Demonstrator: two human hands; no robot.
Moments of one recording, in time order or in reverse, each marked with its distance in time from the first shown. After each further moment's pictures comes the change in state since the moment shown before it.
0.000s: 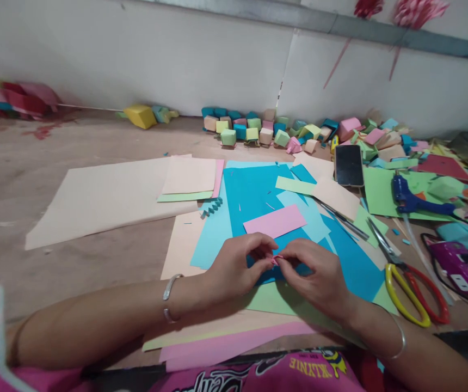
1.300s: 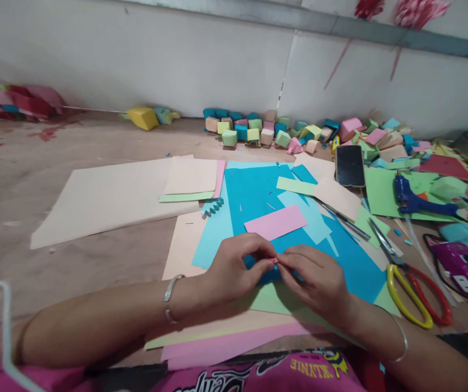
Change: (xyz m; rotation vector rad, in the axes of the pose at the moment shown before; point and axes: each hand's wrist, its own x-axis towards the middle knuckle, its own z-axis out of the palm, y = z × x) left_hand -0.001 0.003 -0.003 0.077 0.078 0.135; right_hand -0.002 -0.001 0.000 -0.148 0.058 -0.245
